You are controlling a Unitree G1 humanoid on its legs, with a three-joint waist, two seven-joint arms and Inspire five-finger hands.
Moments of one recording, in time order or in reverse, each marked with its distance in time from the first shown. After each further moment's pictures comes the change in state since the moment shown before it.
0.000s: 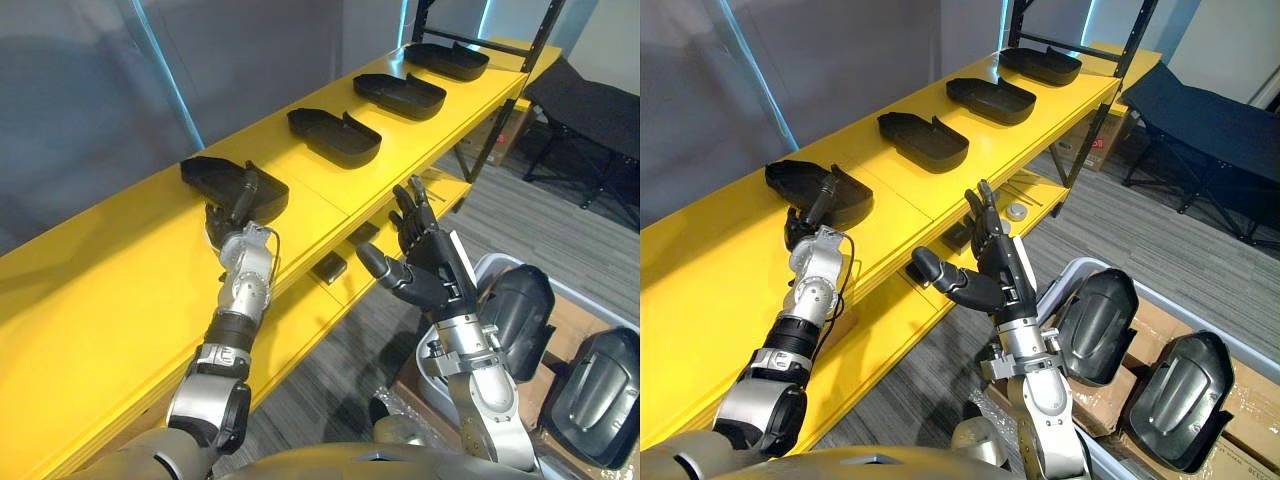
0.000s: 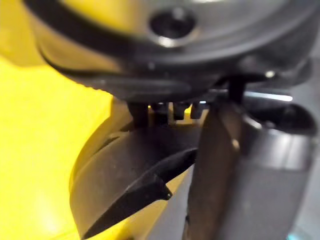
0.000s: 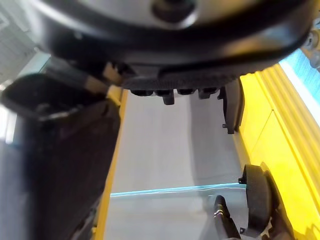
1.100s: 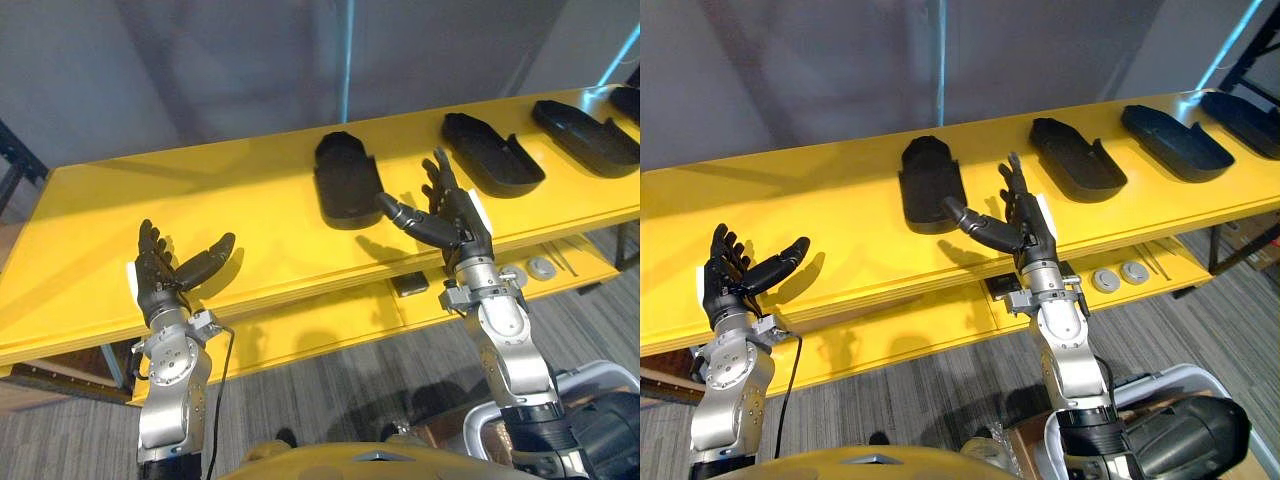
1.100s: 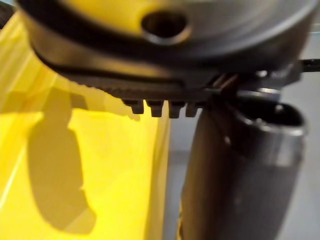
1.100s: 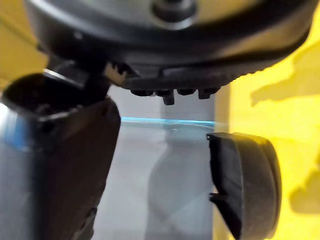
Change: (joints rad) left arm 0.731 0.007 0.156 -0.846 0.670 0.285 -0.378; right arm -0.361 -0.150 -0.132 0.220 -0.015 0.272 -0.179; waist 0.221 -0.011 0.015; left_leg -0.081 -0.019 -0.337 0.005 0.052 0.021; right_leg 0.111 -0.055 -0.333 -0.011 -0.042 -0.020
